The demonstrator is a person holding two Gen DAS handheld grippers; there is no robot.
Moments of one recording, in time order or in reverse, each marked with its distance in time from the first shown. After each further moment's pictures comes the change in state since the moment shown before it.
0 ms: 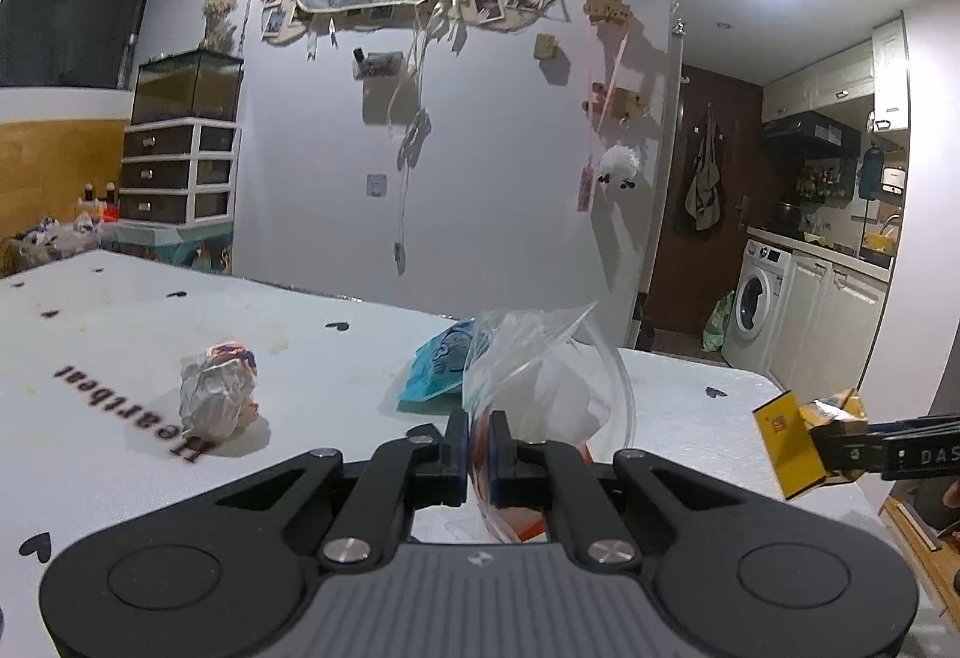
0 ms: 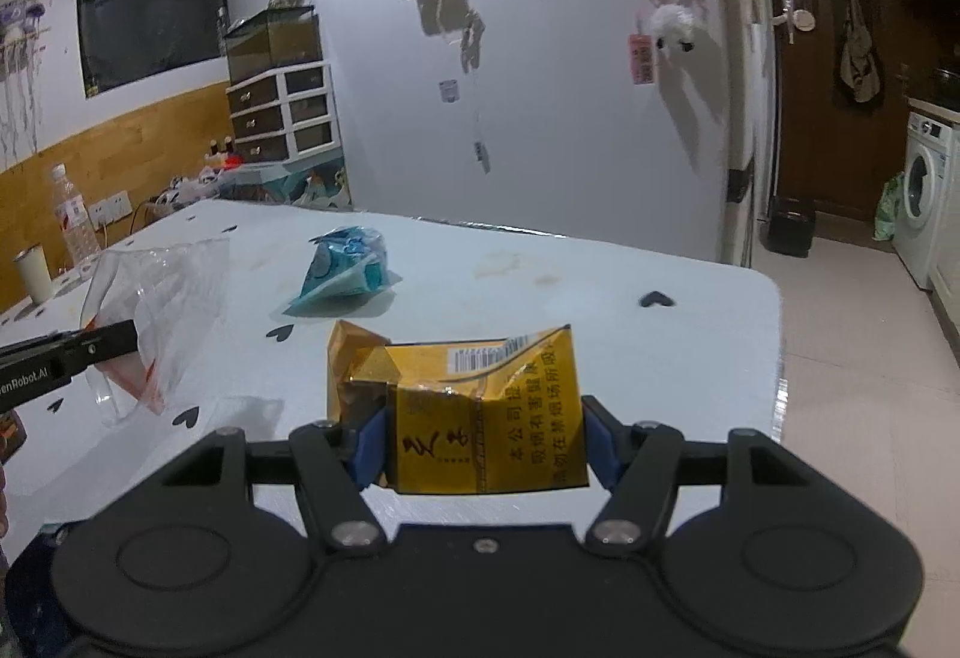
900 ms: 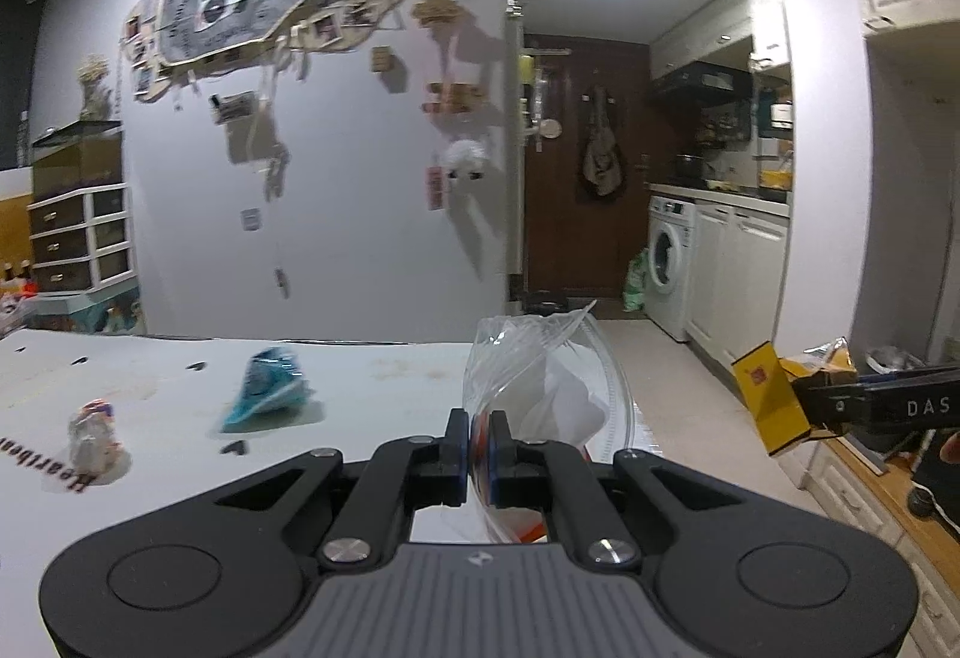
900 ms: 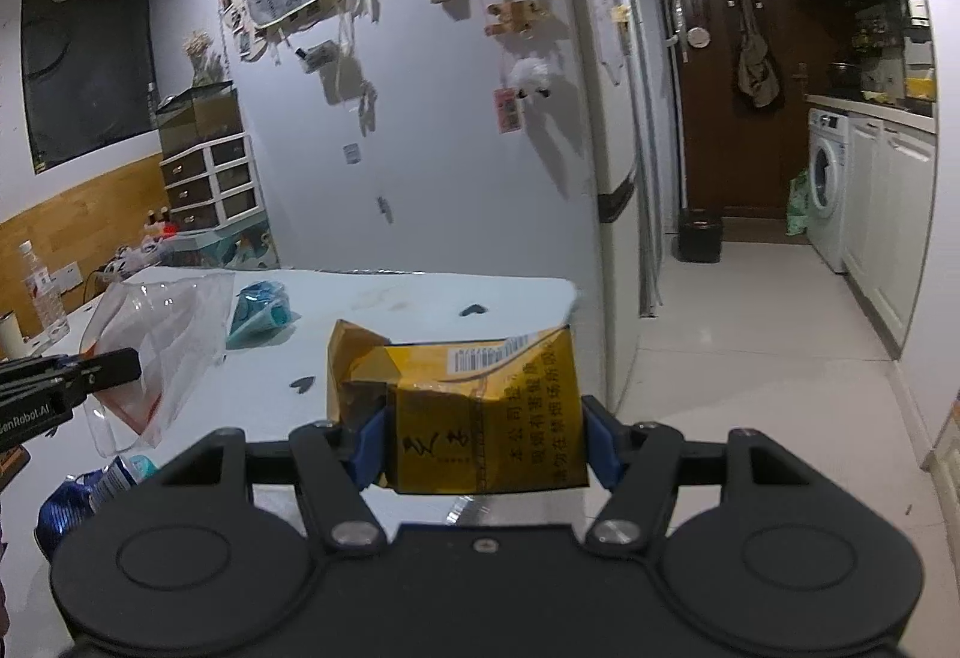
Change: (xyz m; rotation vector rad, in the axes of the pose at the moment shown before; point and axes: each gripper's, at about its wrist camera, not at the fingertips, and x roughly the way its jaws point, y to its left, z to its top) left arm -0.058 -0.152 0.004 0.176 0.023 -0.144; right arm -0.135 -0.082 -0.029 0.106 -0.092 -0.133
